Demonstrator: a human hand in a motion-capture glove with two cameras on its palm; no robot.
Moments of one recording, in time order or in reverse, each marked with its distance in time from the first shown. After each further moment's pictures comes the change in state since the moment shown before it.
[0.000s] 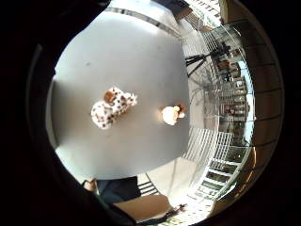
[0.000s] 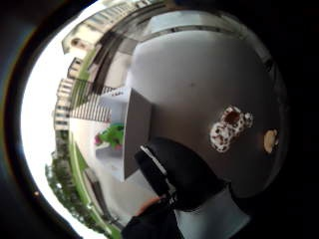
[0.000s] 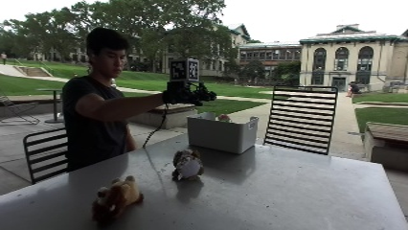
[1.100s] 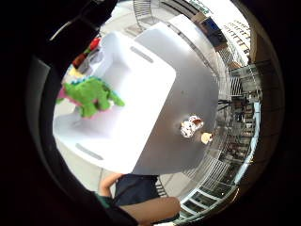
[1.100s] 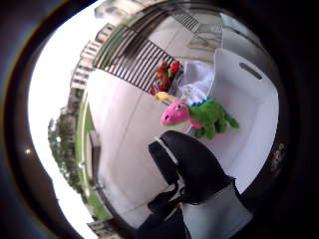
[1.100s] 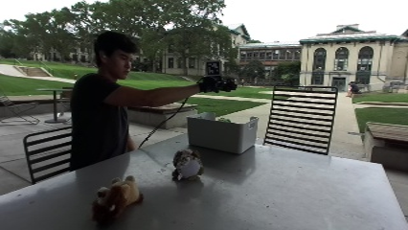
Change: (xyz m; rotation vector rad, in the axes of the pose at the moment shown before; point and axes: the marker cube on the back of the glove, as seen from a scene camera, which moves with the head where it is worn) arm -0.303 0.022 -0.044 -0.040 -0.352 -0.640
